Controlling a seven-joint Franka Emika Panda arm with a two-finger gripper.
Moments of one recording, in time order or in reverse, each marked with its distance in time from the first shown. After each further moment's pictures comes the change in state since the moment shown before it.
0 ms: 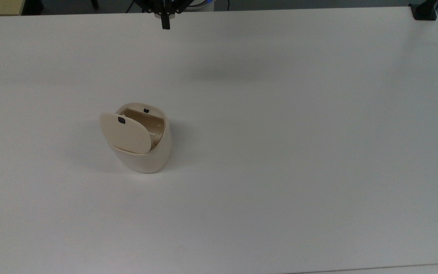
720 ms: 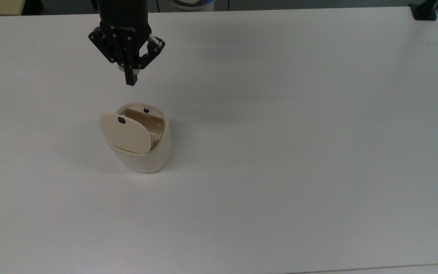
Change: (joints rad) arm -0.083 0.118 -0.011 -0.010 0.000 0.453 0.194
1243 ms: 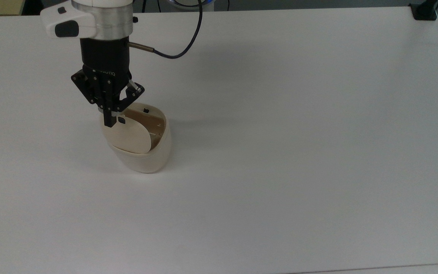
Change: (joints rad) arm -0.047 0.129 0.000 -0.003 -0.030 0.269 0.051
